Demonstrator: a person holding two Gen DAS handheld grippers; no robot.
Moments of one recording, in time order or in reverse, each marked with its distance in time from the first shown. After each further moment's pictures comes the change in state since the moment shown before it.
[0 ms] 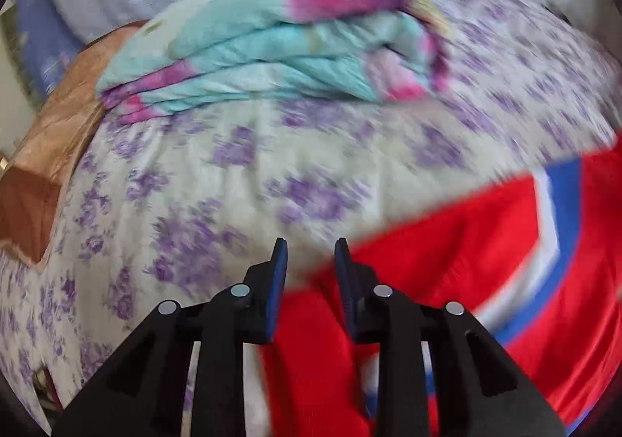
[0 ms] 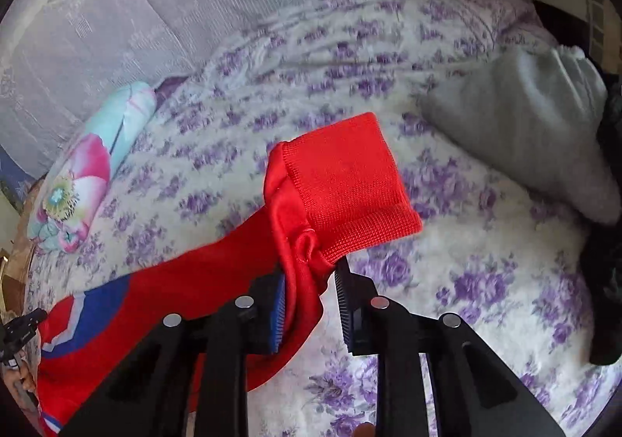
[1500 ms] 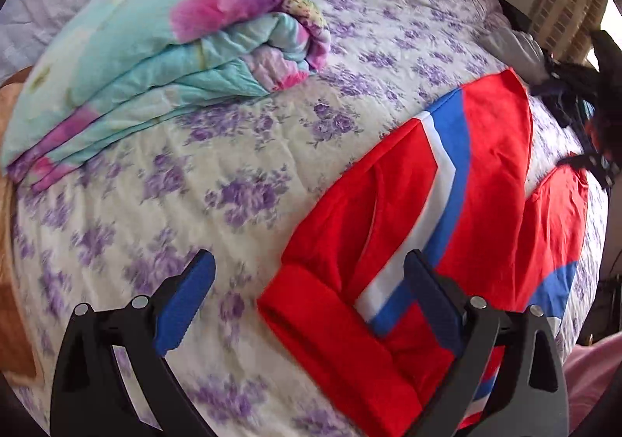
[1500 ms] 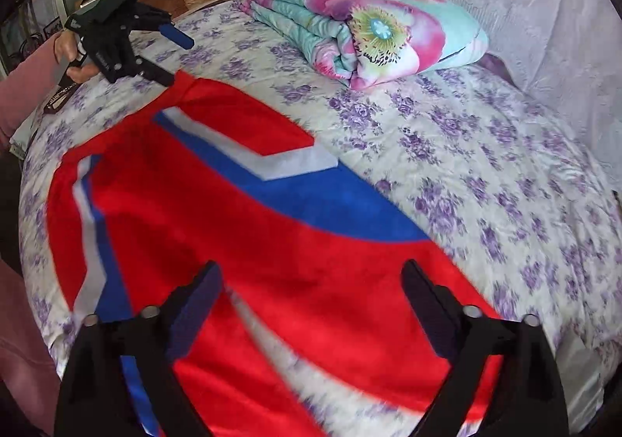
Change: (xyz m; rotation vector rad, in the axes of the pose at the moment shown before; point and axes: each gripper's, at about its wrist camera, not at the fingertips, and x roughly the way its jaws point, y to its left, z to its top) left arm -0.014 0.010 0.022 0.404 0.119 -0.499; right arm -0.023 0.274 -0.068 -1.050 0.327 0.318
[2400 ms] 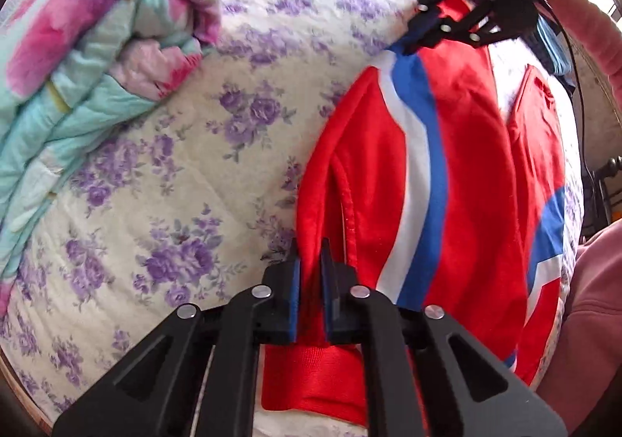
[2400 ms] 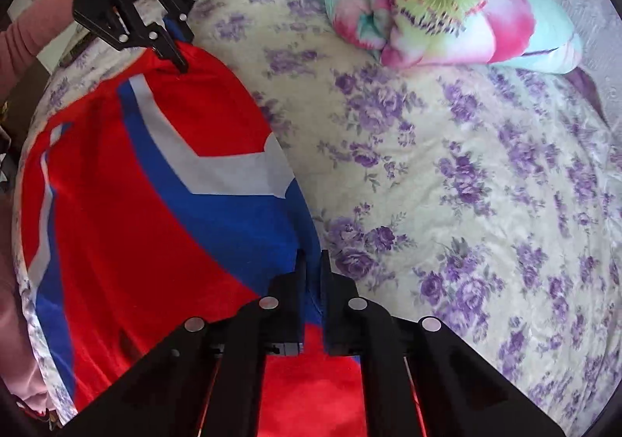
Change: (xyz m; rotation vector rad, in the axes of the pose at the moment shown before) left arm 0.052 -0.032 0.042 0.305 0.178 -0.172; right arm 0.076 -0.048 0.038 -0.225 0.104 0.186
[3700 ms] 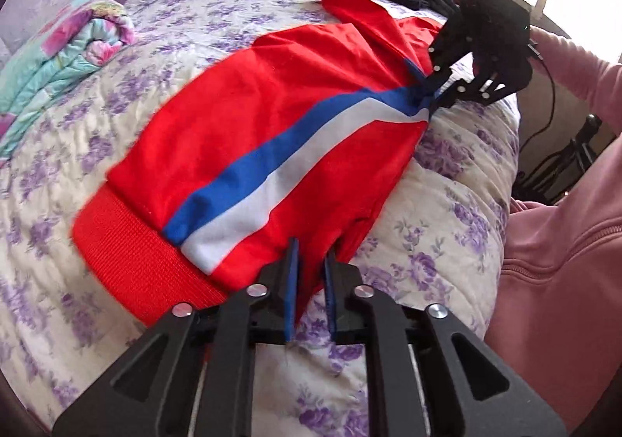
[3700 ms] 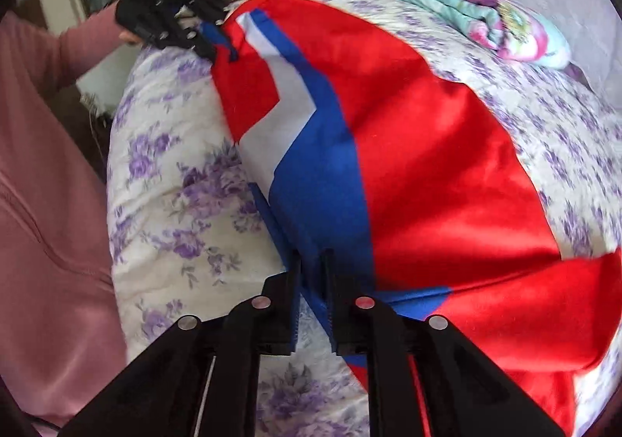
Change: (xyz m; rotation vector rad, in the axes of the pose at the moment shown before) left arm -0.033 -0.214 -0.179 0.046 -0.197 0.059; right arm -0.038 0.273 -0.153 0.083 -0.188 0.021
